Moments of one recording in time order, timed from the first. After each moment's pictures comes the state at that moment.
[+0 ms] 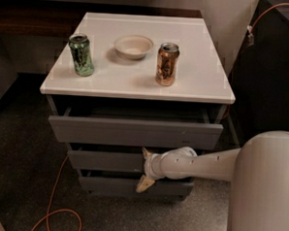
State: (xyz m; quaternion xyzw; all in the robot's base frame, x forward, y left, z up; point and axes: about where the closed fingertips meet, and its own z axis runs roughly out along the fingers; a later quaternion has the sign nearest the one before) arm 0.602 -0.019 0.437 -0.66 0.68 0.04 0.32
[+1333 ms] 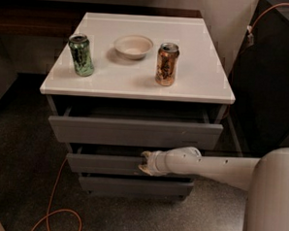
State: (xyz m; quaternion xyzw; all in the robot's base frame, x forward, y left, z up) arm 0.619 -0.028 0.421 -0.63 0.70 0.08 0.33
